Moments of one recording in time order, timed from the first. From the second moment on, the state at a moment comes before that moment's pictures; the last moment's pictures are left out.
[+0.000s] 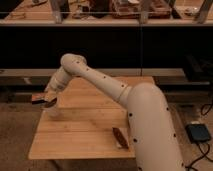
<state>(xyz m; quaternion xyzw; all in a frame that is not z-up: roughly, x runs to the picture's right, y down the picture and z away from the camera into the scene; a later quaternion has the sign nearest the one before) -0.307 0.031 0.781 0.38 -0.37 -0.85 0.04</state>
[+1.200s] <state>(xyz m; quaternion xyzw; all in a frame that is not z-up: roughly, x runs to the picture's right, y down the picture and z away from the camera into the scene) -0.261 0.010 0.806 0.37 -0.35 -0.85 0.12</state>
